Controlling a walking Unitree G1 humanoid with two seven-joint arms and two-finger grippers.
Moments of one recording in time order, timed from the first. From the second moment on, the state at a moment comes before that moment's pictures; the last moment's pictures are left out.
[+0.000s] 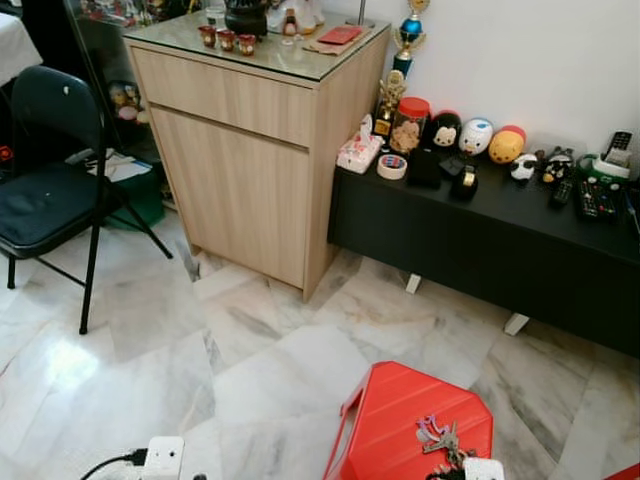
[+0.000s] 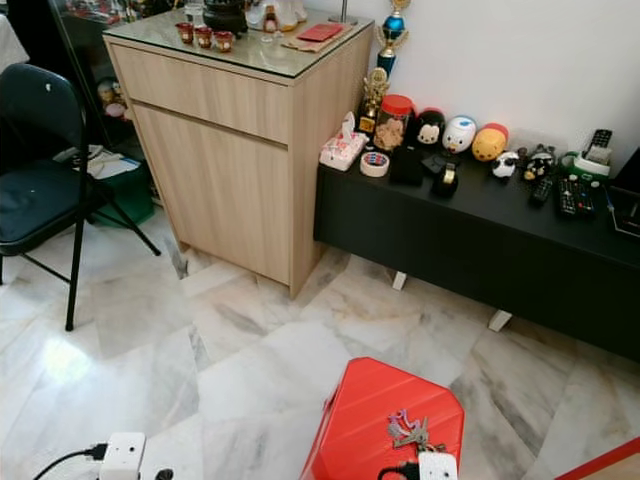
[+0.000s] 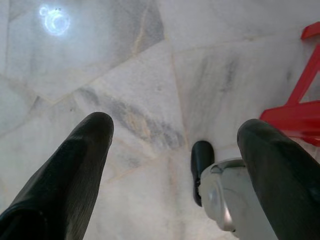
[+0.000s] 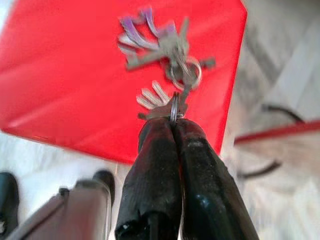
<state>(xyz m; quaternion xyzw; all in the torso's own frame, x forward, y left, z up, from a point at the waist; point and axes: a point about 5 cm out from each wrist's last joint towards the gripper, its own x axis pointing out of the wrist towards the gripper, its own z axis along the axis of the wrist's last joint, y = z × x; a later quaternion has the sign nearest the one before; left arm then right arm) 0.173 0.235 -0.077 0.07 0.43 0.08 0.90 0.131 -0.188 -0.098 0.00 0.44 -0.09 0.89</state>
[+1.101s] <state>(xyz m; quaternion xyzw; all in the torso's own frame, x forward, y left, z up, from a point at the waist) 0.179 0.230 -0.076 0.05 0.43 0.09 0.90 0.152 -0.156 -0.100 0.07 0.48 -0.06 0.87</state>
